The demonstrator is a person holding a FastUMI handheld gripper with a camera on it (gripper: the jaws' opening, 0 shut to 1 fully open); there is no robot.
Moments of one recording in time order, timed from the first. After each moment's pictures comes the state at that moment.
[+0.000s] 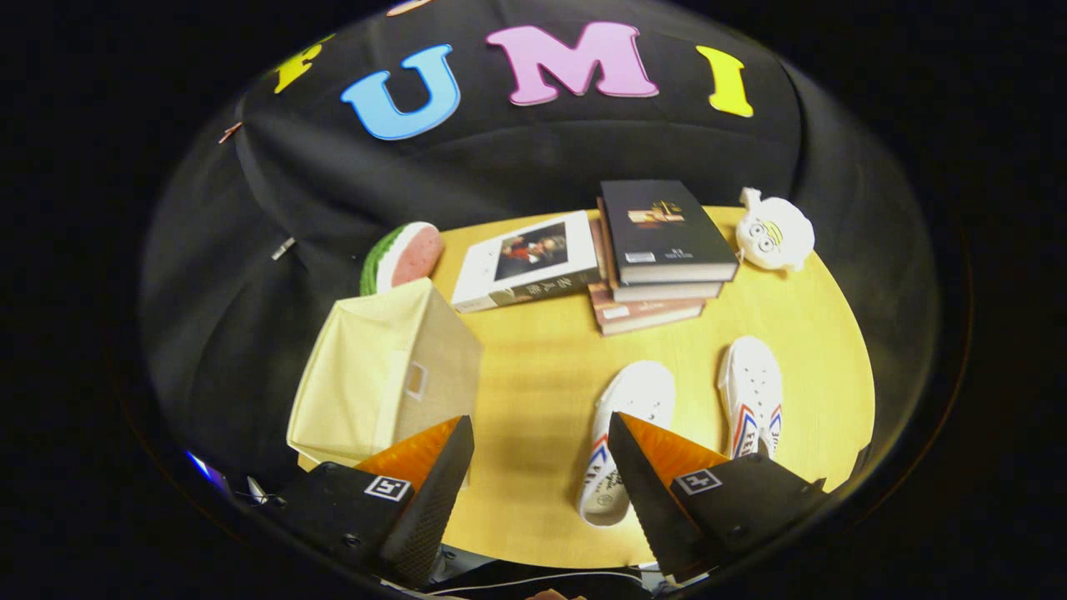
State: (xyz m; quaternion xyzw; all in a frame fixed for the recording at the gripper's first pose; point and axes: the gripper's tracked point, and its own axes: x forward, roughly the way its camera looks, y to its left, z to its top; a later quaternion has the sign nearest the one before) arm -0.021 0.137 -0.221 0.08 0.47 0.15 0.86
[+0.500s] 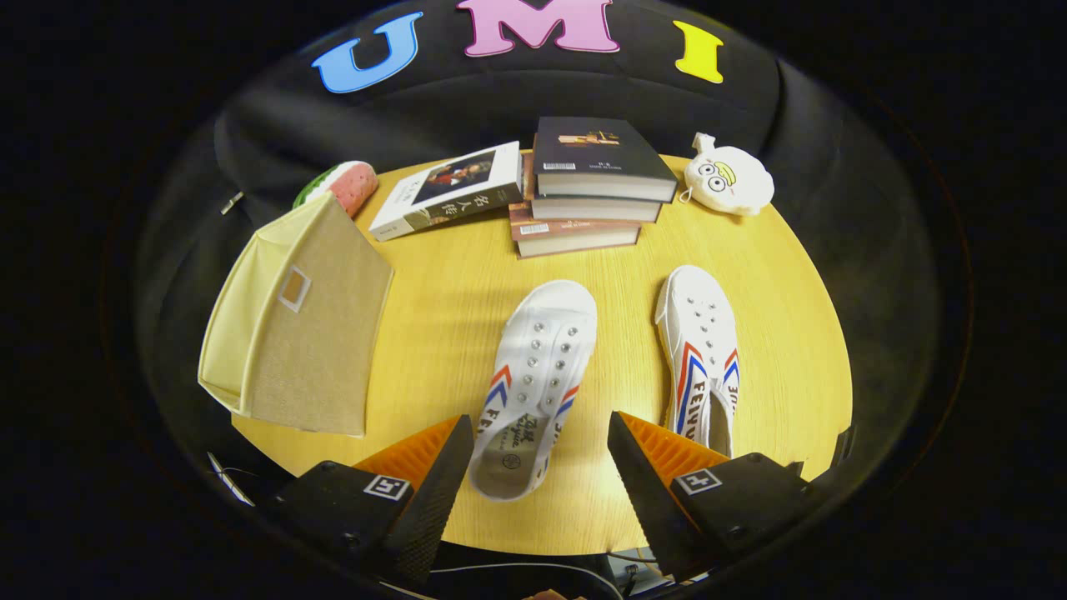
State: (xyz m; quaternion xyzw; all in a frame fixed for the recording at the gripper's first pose) arm -0.057 0.067 -0.307 0.01 0.53 0.10 0.84
